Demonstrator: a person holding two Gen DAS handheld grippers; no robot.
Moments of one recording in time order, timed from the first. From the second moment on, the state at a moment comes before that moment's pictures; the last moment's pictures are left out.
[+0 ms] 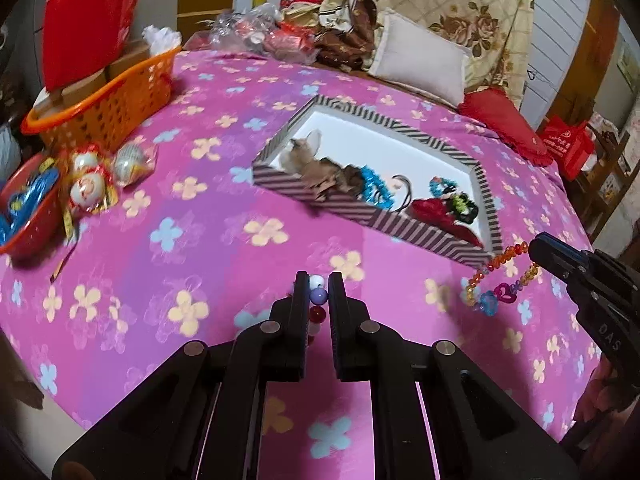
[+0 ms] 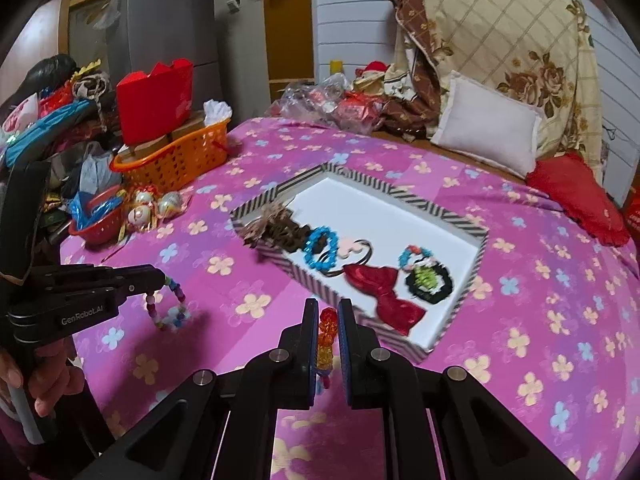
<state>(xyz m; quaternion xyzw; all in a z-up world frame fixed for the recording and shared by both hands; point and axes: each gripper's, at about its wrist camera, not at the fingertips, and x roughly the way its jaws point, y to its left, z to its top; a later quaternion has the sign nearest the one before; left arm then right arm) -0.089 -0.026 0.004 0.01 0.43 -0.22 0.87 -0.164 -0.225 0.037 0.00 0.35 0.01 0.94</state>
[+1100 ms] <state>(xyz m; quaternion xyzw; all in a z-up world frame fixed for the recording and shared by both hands) -0.001 -0.144 0.038 0.09 0.39 -0.19 0.90 -0.078 -0.288 0.042 0.03 0.36 -0.02 0.93</state>
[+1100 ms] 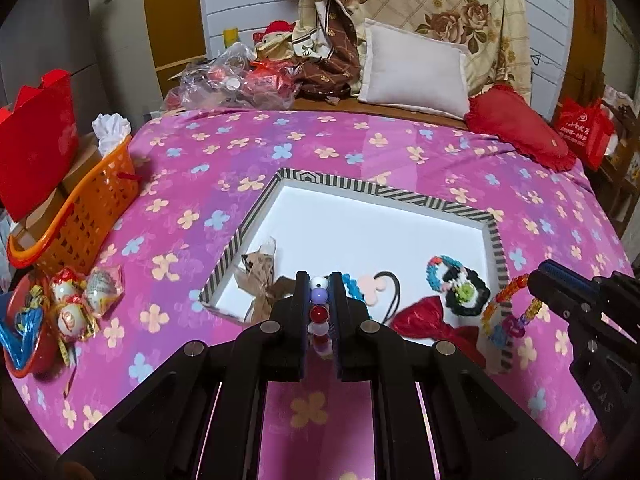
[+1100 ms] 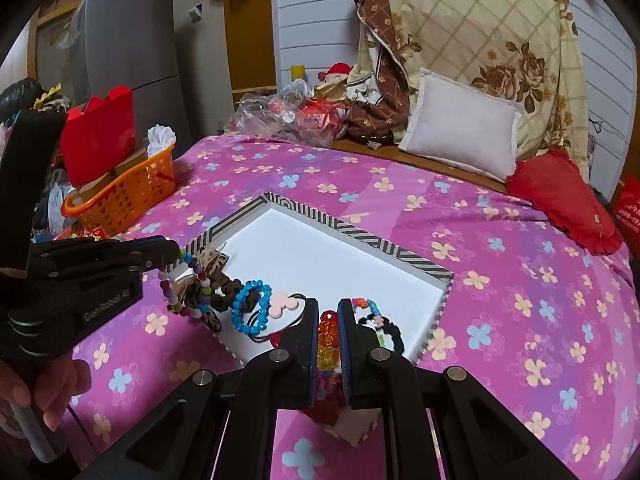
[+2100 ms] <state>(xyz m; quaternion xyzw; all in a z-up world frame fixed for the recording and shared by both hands) 0.067 -0.160 -0.060 0.11 0.46 -0.13 0.87 -0.012 -0.326 -0.055 0.08 0.44 -0.06 0.89</state>
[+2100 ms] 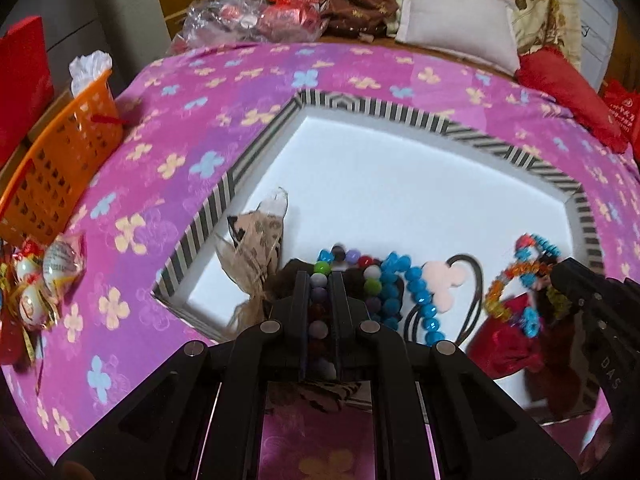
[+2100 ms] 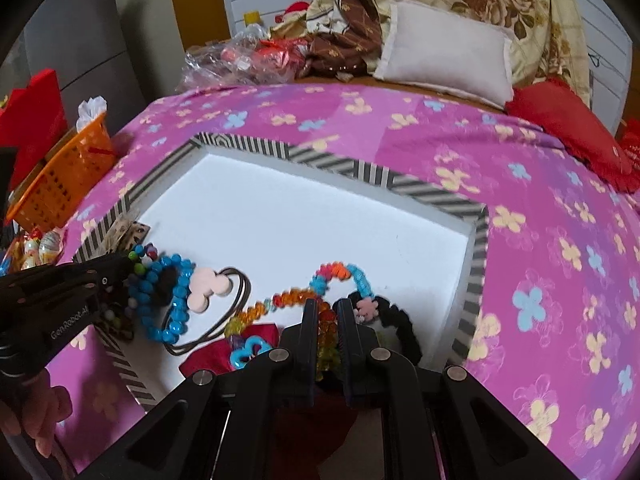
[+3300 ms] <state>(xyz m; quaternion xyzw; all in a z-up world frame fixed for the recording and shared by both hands) -0.043 -0.102 0.015 0.07 0.37 -0.13 0.92 -0.138 -0.282 0.005 0.09 0.36 -0.08 0.93</state>
